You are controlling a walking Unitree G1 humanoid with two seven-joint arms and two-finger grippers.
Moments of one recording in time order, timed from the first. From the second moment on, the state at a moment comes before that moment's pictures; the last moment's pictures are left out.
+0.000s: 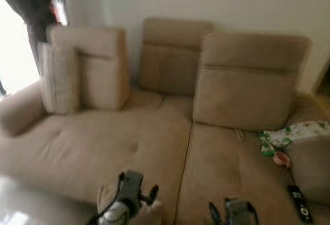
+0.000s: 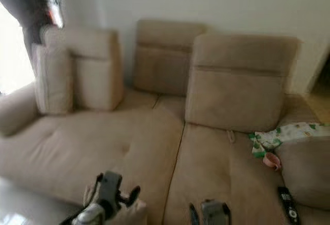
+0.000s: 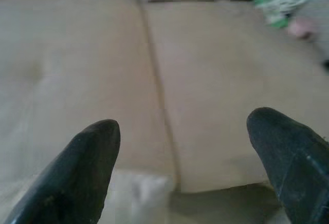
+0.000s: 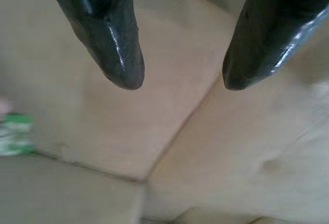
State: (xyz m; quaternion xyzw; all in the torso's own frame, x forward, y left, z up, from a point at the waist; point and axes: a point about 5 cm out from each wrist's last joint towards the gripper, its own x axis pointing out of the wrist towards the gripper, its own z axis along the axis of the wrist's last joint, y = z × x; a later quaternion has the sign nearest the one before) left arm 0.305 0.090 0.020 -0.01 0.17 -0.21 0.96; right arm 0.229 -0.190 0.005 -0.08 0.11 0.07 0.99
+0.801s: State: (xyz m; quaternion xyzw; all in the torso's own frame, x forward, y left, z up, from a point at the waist) left arm 0.303 0.099 0.017 -0.02 0.18 -0.21 0.96; right arm 0.236 -0.179 0.009 -0.08 0.09 0.08 0.99
